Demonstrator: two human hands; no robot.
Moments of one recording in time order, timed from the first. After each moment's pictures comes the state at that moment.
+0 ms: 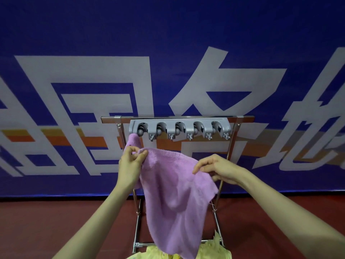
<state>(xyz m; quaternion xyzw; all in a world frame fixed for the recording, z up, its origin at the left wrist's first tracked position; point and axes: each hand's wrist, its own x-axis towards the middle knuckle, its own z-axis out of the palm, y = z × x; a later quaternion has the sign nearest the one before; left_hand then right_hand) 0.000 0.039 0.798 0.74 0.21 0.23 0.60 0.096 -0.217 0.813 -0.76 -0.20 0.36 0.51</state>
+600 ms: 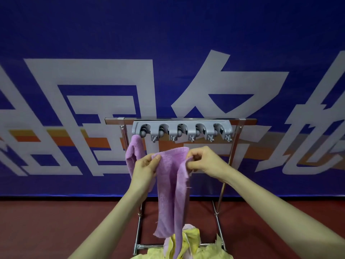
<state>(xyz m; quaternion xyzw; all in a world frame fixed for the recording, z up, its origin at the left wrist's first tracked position) -0.016 -0.005 0.817 0.67 0.16 0.13 0.71 0.073 -0.178 0.840 -0.76 -0.29 0.21 0.54</state>
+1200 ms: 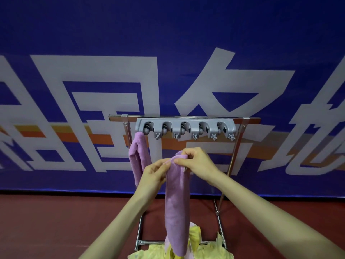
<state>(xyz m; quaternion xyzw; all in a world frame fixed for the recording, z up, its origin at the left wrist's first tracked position) -0.038 -0.022 0.819 0.64 0.13 0.06 0.75 0.062 -0.147 0.820 -0.81 -0.25 0.12 0.52</state>
